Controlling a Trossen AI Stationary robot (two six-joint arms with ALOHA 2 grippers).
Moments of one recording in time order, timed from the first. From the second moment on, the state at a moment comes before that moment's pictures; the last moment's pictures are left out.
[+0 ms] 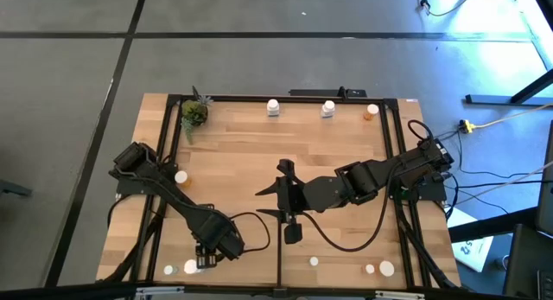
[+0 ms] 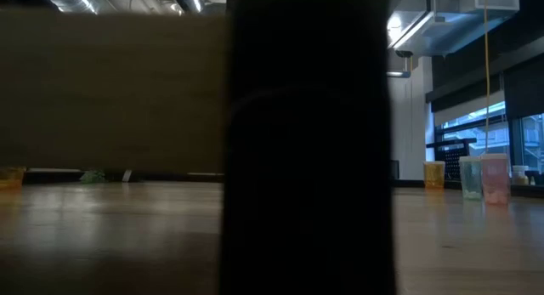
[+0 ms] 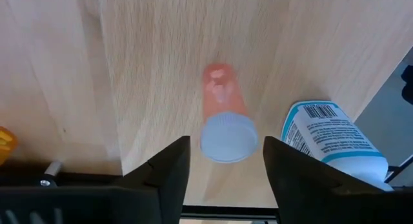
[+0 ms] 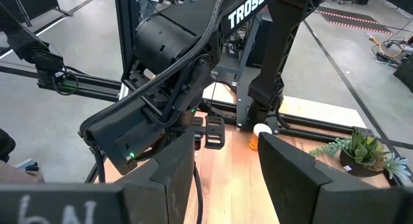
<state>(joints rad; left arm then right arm) -0.64 1.83 1.46 -1.33 0.25 -0.81 0.42 1.80 1.91 -0.49 0.35 0.00</state>
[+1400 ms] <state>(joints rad) -0.73 1.83 1.45 -1.49 0.02 -0.89 0.42 1.80 1.91 -0.48 0.35 -0.01</state>
